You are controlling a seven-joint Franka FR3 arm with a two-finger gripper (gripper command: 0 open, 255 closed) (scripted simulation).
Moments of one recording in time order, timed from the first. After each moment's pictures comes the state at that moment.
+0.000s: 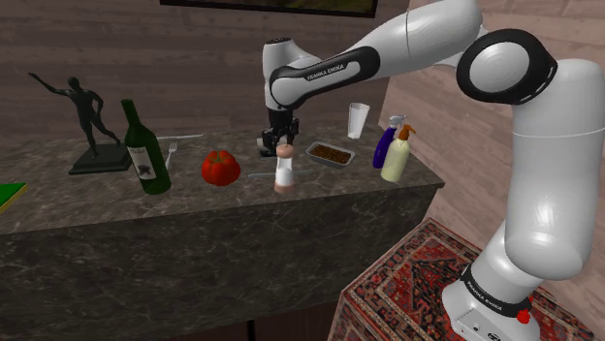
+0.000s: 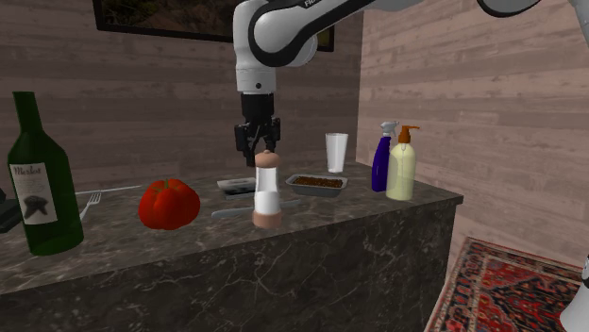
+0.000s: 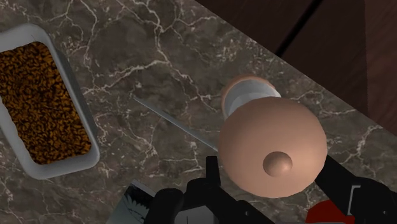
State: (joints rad) arm 0.08 0.43 0.25 -1.59 -0.22 2.02 0.25
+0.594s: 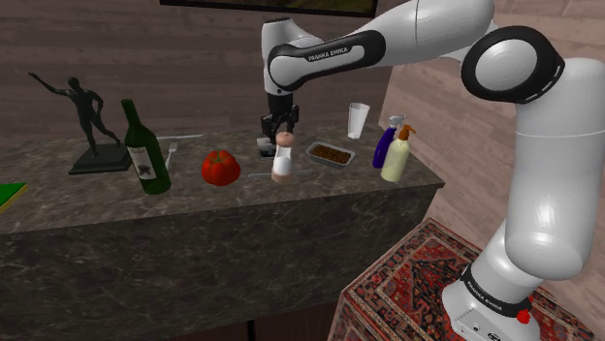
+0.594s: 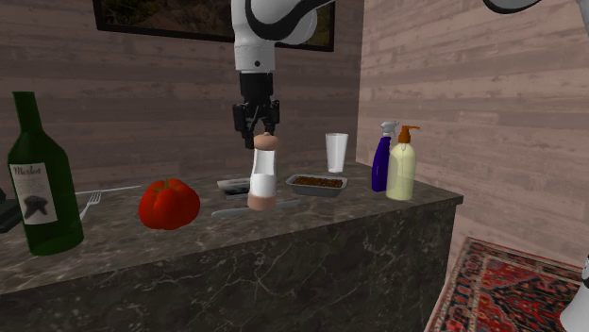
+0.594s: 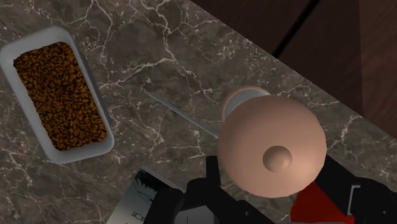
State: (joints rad) arm 0.08 0.41 0.26 -1.50 -0.21 1.91 0.24
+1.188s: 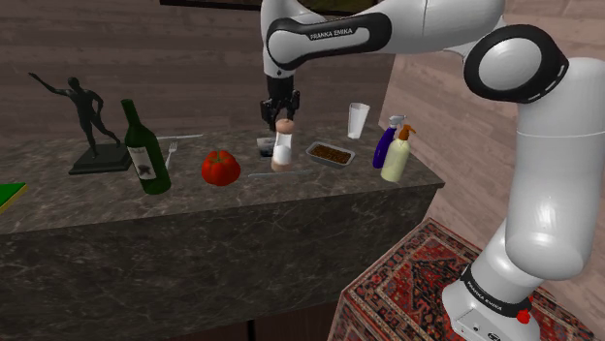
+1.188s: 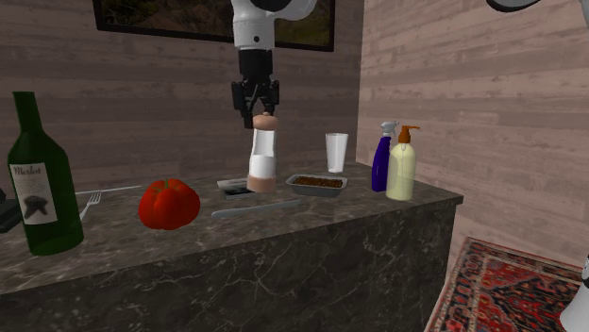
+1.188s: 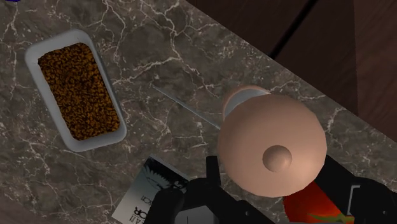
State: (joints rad) arm 0.08 0.40 0.26 -1.40 -0.20 1.80 0.22
